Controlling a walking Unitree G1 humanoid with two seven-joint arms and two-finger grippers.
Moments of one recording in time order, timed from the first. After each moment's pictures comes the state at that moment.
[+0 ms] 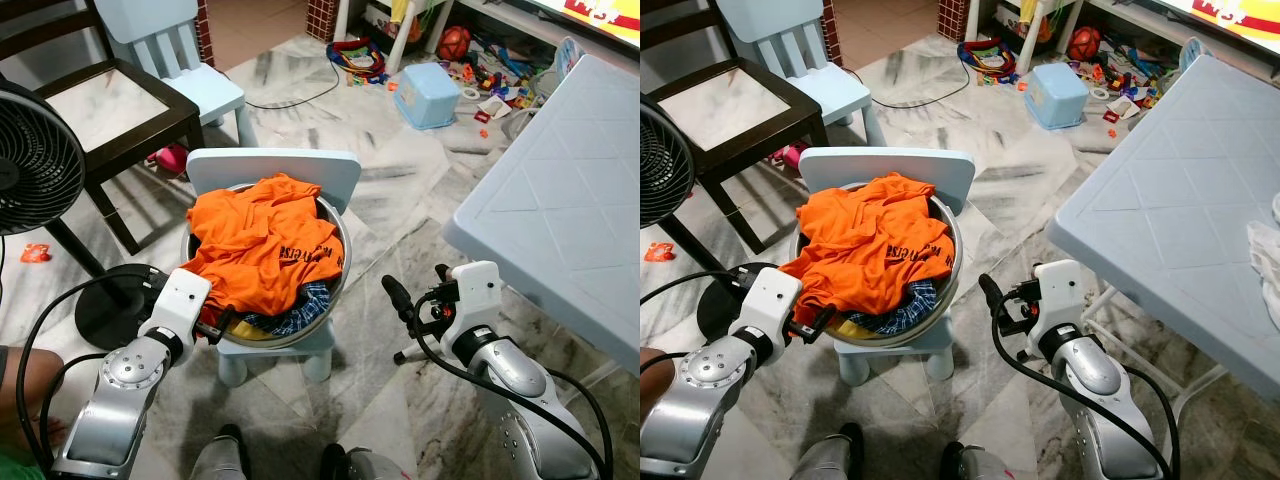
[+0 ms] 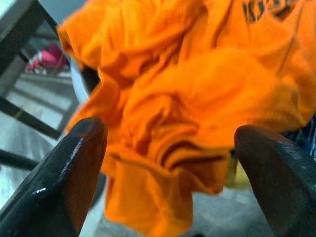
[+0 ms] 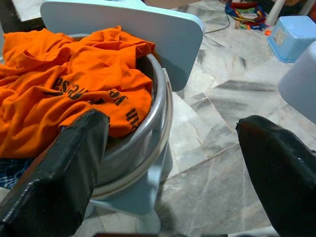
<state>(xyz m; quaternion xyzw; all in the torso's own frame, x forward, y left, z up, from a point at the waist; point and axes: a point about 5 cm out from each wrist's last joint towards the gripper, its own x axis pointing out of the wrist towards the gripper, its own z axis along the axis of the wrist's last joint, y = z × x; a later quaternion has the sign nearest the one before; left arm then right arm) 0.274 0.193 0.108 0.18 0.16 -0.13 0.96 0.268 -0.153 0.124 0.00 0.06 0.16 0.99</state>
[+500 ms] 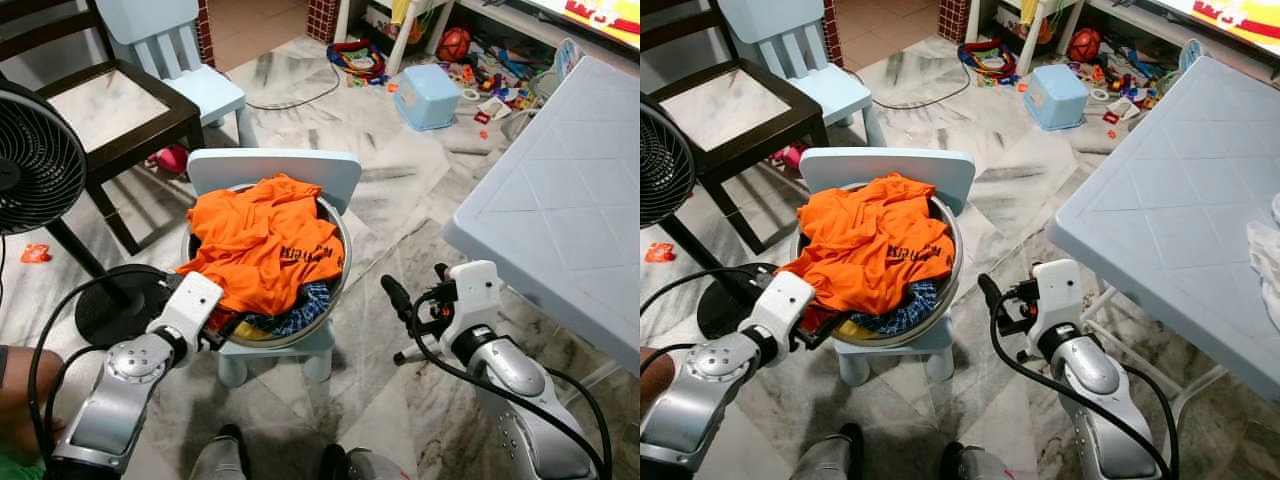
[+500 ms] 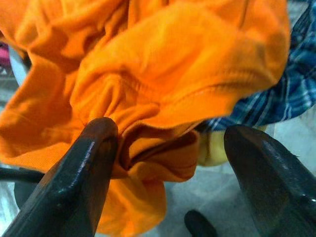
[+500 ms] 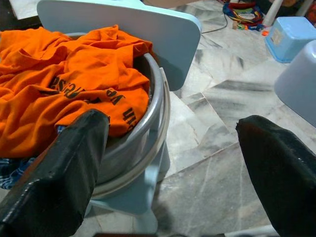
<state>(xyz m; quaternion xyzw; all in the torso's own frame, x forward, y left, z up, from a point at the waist) 0.277 0.192 0.086 0.21 0.21 -0.20 0.93 0.269 -0.152 0.124 -0.01 0.06 0.16 0.99</state>
